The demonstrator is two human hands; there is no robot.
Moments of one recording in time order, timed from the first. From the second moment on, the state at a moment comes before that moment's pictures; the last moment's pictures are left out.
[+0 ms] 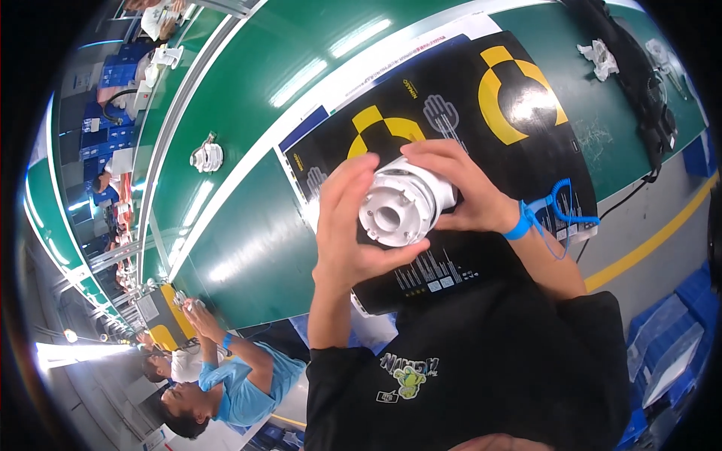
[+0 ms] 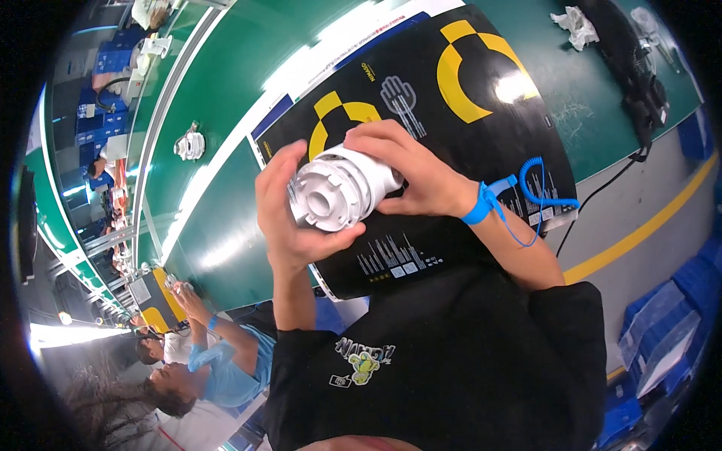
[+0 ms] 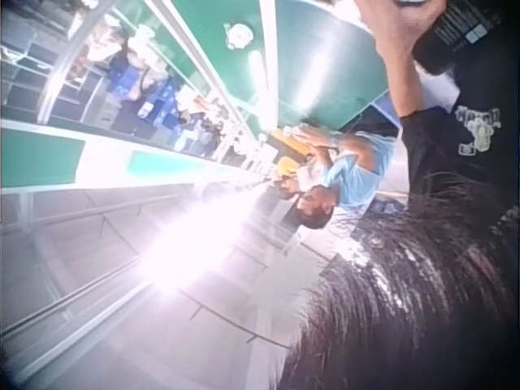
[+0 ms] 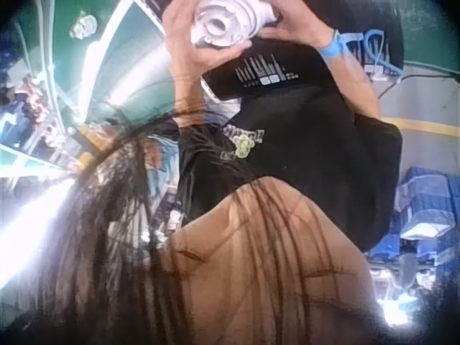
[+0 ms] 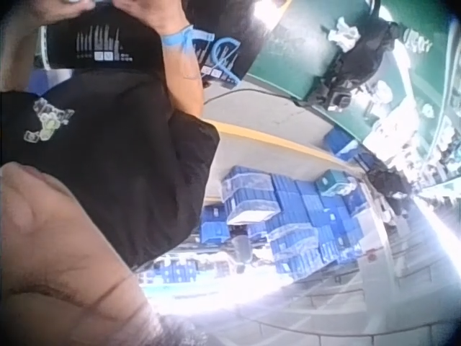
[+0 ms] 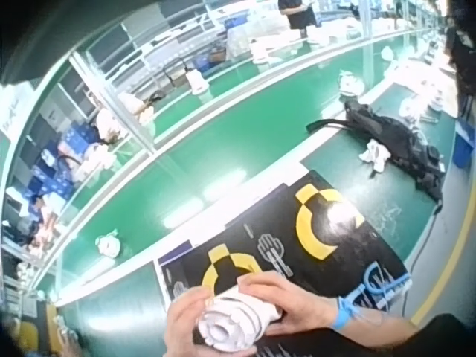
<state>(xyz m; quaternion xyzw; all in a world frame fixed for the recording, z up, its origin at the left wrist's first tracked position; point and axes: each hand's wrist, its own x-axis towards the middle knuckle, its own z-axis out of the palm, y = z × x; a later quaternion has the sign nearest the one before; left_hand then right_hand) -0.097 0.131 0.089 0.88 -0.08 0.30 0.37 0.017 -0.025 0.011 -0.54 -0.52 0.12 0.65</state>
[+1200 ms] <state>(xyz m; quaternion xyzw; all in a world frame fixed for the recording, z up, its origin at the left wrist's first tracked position) -0.077 0.122 0.041 0.77 0.00 0.24 0.58 0.011 -0.024 0.005 -0.50 -0.42 0.18 0.74</state>
